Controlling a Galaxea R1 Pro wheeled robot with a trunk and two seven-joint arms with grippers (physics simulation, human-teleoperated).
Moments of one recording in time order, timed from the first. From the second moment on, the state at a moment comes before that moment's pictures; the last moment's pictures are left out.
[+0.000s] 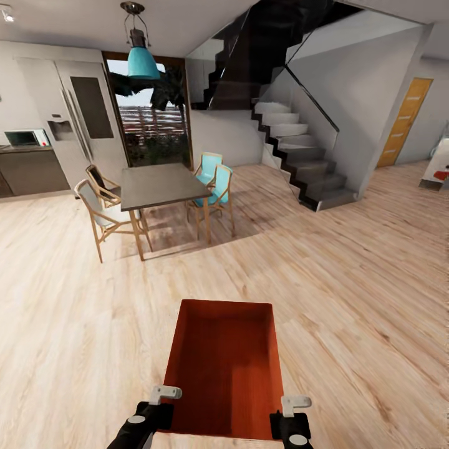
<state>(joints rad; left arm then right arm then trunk) -0.33 -0.07 -0.05 -0.62 -0.07 0.22 0.05 -0.39 0.05 0.55 -0.41 -0.42 -0.03 -0.39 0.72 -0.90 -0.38</state>
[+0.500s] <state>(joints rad) -0.33 -0.07 -0.05 -0.62 -0.07 0.22 0.05 -0.39 0.05 0.55 -0.41 -0.42 -0.03 -0.39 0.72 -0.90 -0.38</state>
